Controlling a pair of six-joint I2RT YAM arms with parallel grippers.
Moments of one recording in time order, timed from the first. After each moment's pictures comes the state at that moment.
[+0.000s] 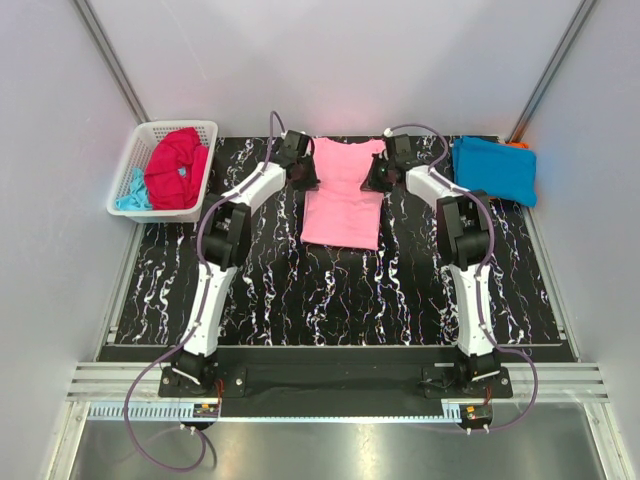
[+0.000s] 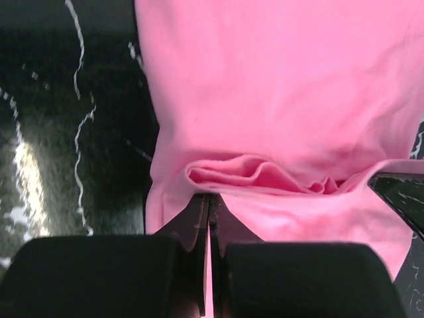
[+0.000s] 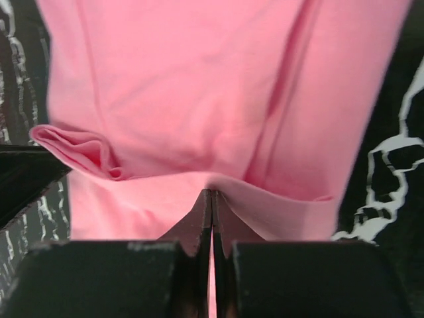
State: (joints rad) left arm -0.38 2.46 2.11 -0.51 0.09 -0.56; right arm 0.28 2.34 1.84 -0.27 -0.25 0.48
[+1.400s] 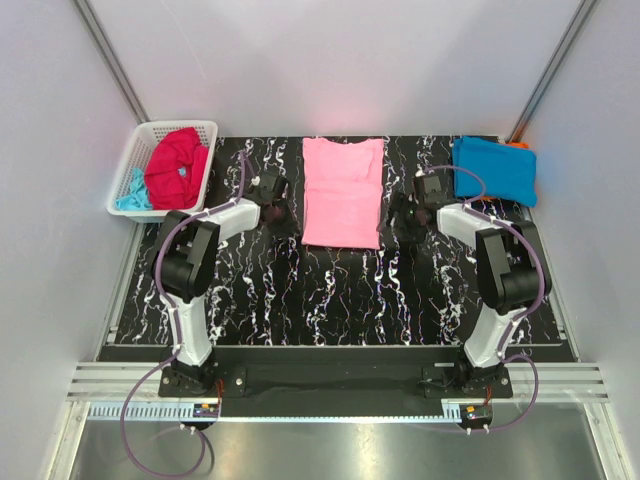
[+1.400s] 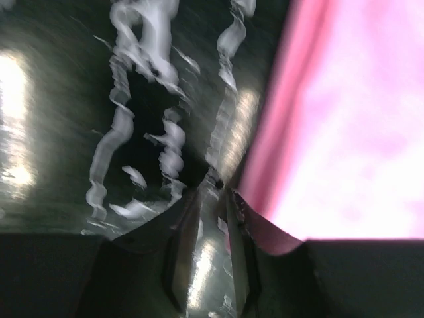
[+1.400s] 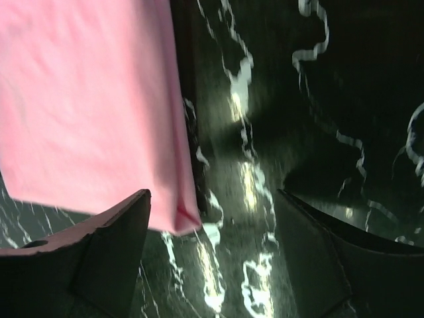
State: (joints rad) left arm -0.37 1.97 1.30 -0.35 0.06 -0.72; right arm 0.23 1.82 1.13 -0.24 -0.18 0.56
